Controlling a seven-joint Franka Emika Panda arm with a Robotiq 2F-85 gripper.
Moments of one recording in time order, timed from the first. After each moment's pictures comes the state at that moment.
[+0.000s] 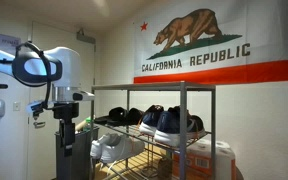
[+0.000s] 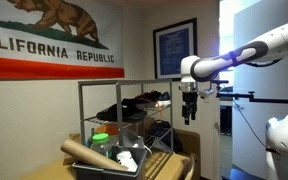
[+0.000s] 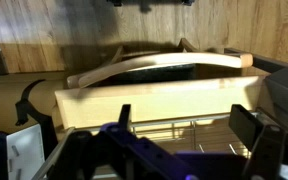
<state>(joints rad) -0.01 -0.63 0.01 -2.54 -0.02 1.92 0.02</state>
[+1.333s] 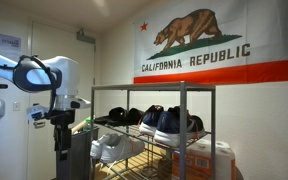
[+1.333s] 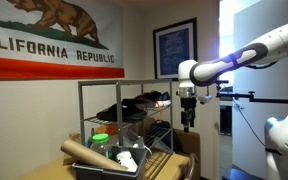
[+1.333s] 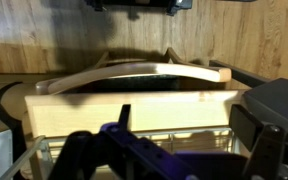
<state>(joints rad) 0.07 -0.61 0.03 -2.58 0.04 1.95 0.02</state>
